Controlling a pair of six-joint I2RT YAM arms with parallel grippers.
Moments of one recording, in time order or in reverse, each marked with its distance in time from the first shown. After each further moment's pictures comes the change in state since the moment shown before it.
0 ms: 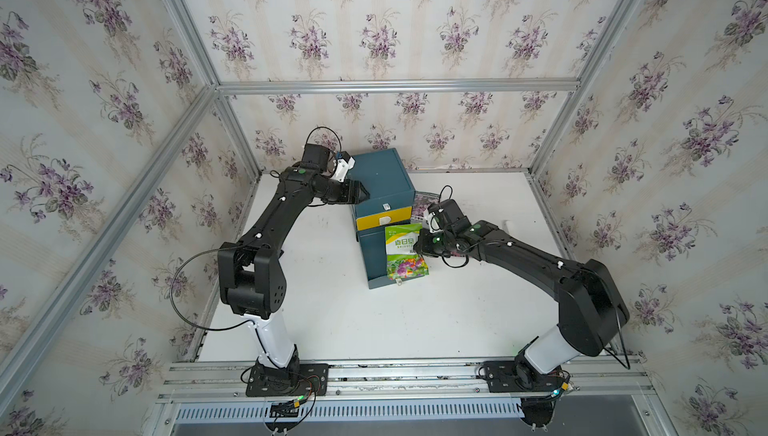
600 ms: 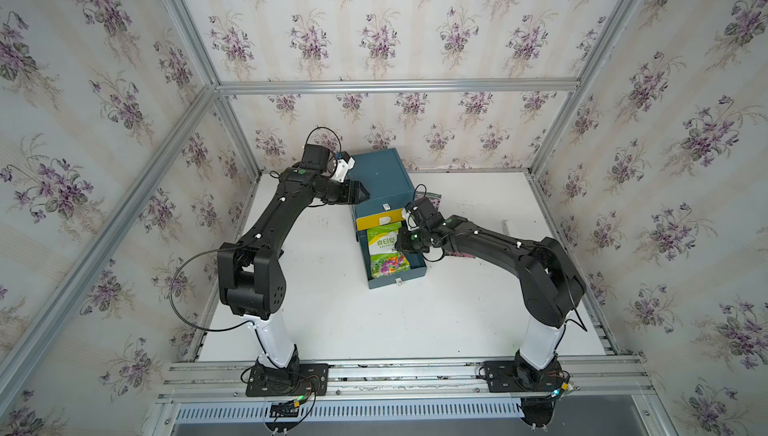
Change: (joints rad) left arm 0.000 -0.005 -0.011 0.009 0.000 0.000; right arm 0.075 0.261 0.177 0.069 0.000 -0.024
